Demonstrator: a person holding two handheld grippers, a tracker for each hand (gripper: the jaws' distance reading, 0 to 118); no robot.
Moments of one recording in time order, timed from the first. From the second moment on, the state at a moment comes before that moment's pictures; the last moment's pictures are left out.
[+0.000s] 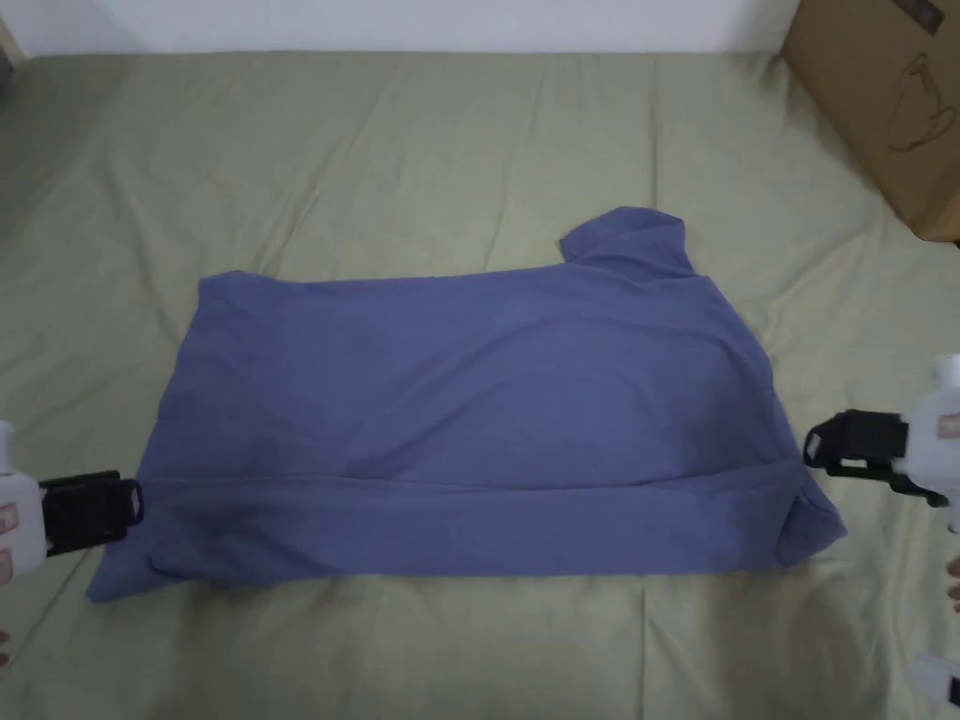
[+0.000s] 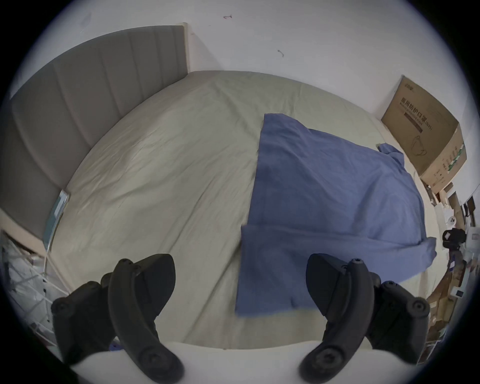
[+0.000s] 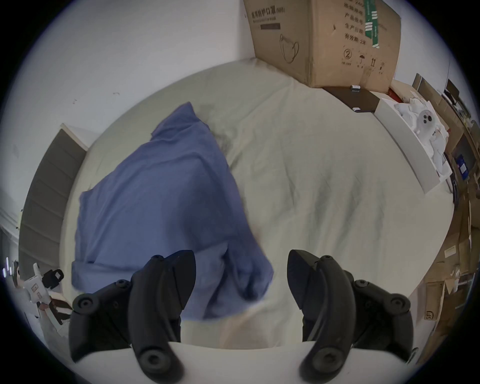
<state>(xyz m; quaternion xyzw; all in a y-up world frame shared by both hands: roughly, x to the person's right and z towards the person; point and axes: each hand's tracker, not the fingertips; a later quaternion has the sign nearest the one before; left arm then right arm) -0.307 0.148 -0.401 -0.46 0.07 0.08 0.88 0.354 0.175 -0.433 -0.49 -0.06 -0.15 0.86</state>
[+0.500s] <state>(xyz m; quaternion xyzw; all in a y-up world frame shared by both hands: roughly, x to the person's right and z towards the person) -0.310 0.127 -0.353 -0.43 0.05 0.18 0.88 0.310 0.127 -0.342 -0.53 -0.04 -0.21 0.82</state>
